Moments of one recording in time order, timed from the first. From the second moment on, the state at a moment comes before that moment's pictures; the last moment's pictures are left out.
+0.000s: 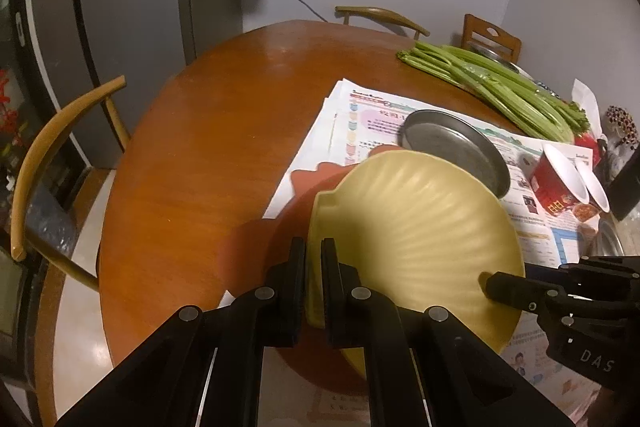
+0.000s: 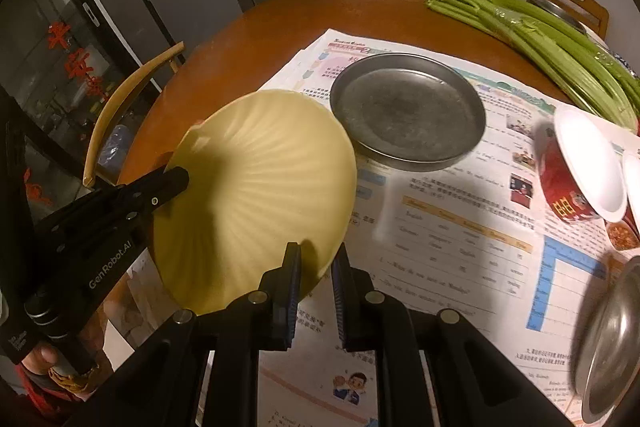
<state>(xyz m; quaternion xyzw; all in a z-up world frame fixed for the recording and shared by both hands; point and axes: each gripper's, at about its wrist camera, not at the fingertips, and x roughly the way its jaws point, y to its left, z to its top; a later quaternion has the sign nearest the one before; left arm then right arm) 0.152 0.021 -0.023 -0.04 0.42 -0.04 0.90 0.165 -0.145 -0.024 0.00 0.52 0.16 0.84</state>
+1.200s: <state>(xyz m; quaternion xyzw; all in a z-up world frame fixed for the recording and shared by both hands) 0.153 0.054 0.004 -0.08 0.38 0.01 0.92 0.170 -0.133 -0.001 -0.02 0.49 0.12 0.87</state>
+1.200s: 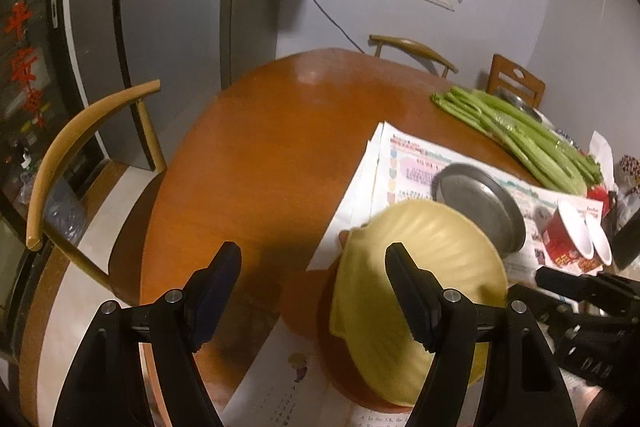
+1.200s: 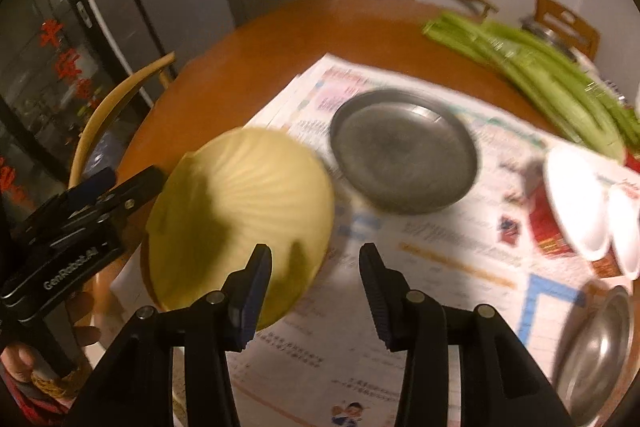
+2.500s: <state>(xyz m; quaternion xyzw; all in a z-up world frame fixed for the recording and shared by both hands) 0.324 -0.072 -0.042 0.01 0.51 -0.09 0.86 0.299 -0.240 -0.035 0.04 0.56 0.03 0.82</state>
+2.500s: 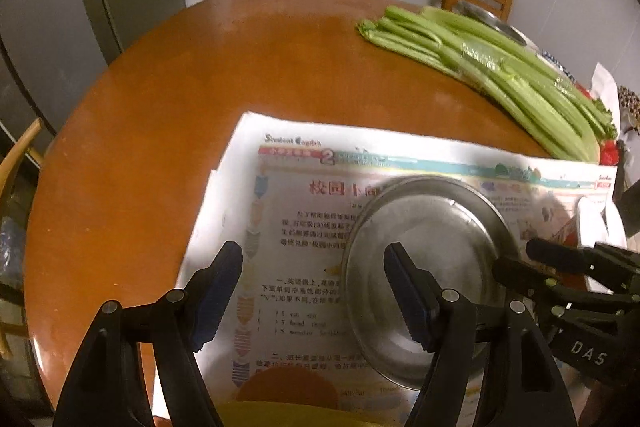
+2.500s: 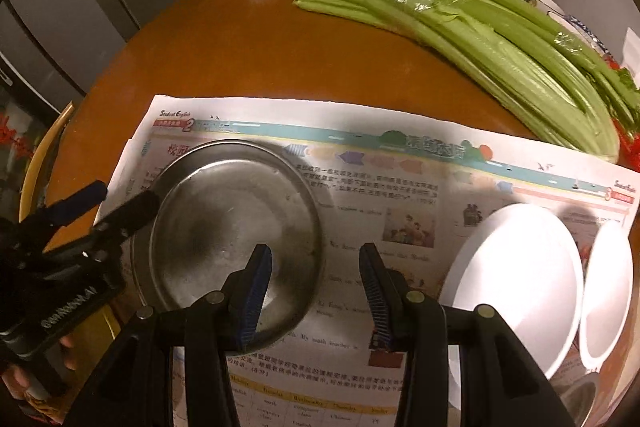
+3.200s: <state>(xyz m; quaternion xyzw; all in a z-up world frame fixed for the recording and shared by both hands) 0.332 -0.081 -0.050 0.00 0.52 -0.09 0.85 0.302 -0.227 -0.039 0.03 0.57 0.04 0.82</state>
